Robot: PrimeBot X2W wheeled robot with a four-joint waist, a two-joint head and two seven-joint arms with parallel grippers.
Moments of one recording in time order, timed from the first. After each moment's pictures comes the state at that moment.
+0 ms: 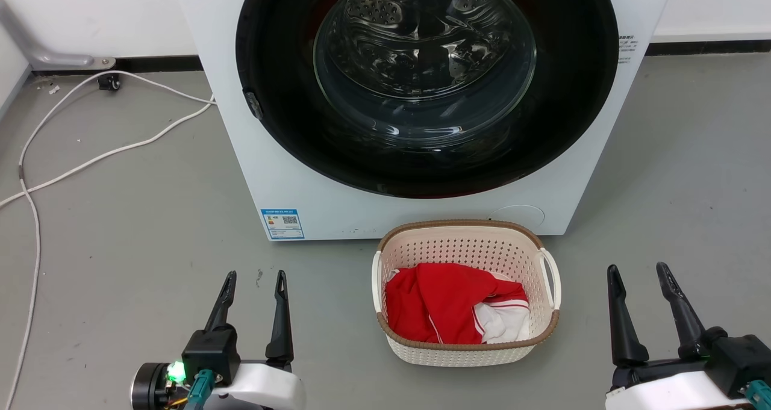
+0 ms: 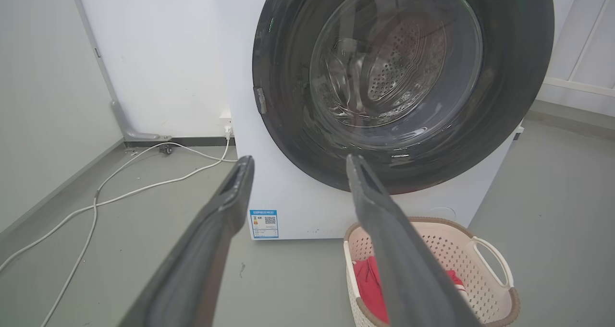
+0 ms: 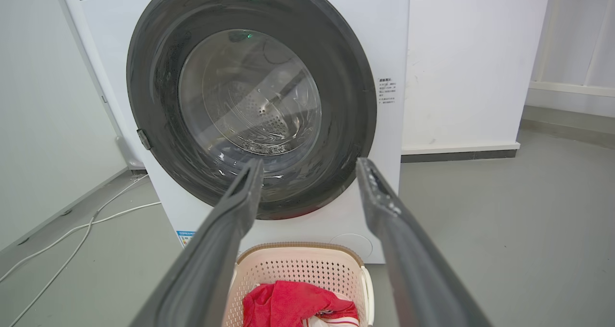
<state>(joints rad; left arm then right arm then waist) -0.01 0.05 -0.12 0.15 -0.09 0.07 -0.26 0.08 -0.05 -0.02 0.01 0.14 0.13 -0.26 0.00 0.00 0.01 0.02</state>
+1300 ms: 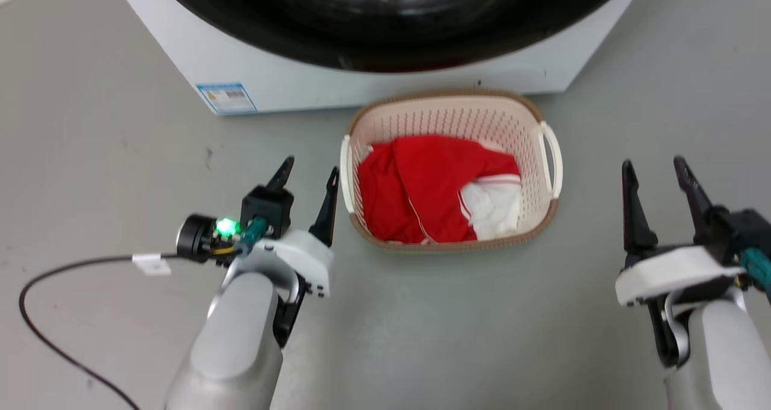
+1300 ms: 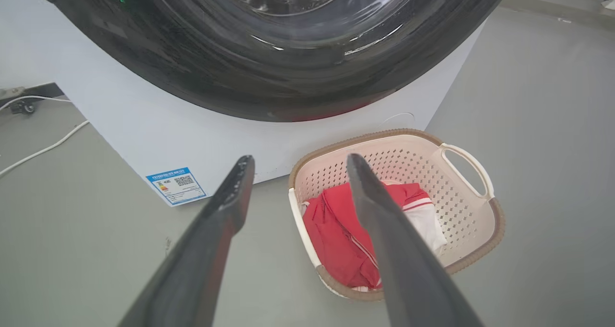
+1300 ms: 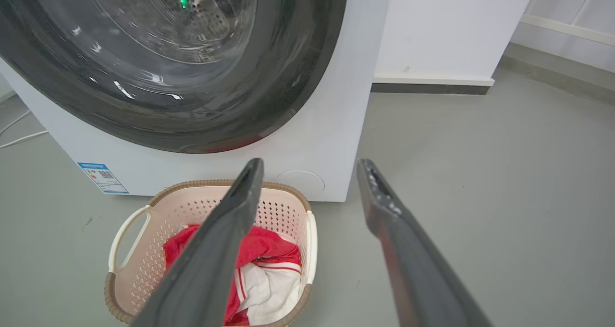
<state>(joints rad) -0.53 0.05 -0.20 0.64 -0.05 -0.07 -0.26 -0.31 -0.05 -0.13 0.32 -0.03 0.13 -0.26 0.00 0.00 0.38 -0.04</state>
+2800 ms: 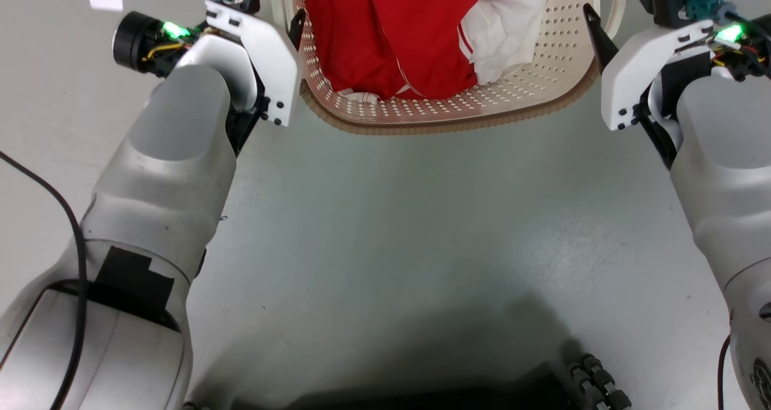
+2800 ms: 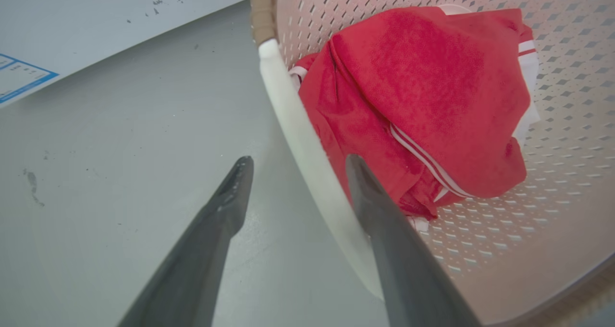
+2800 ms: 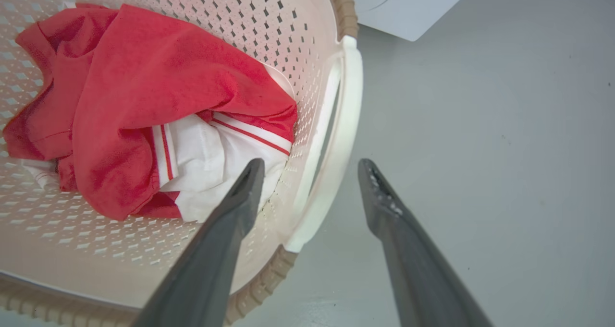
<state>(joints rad) -1.26 0.14 -0.53 1.24 -0.34 -0.13 -0.04 -1.19 -0.15 0.18 1.26 -0.05 0.13 -0.22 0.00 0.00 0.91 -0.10</state>
